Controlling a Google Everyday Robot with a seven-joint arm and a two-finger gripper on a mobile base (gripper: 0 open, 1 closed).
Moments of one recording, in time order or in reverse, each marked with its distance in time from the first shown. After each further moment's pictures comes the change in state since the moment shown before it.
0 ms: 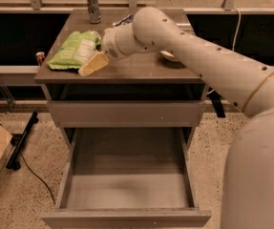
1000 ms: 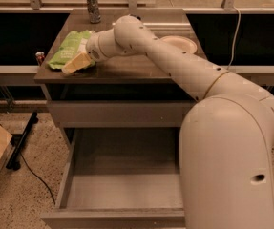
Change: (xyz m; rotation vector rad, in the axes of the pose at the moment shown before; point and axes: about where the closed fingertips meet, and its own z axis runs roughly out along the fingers) arm -0.007 -0.005 0.085 -0.054 -0.061 0.122
